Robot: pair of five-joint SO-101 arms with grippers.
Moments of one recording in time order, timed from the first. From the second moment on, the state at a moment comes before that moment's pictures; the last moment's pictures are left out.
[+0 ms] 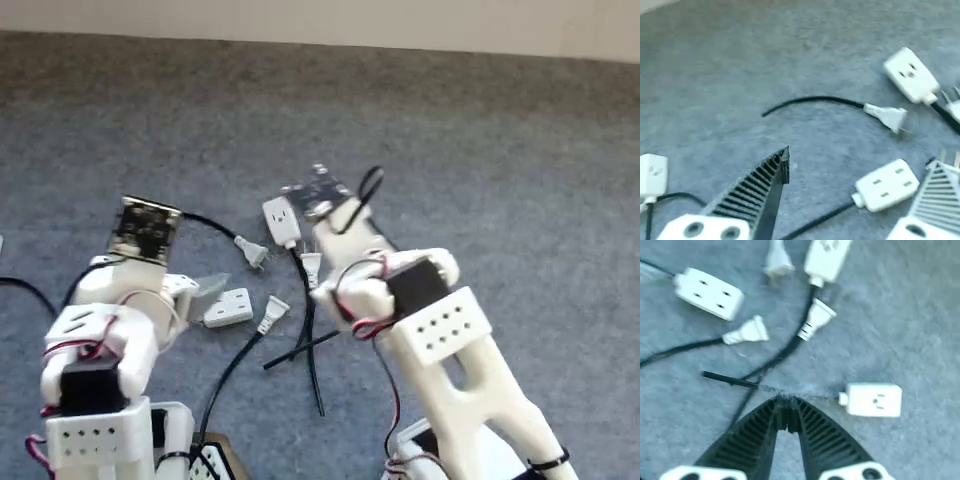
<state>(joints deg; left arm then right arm) -11.8 -77.9 60.1 66.0 -16.3 -31.2 -36.4 31.3 76.2 14.4</state>
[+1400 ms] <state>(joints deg) -47.3 25.7 -39.2 99.0 -19.7 -52.7 9.7 15.9 68.5 -37.1</state>
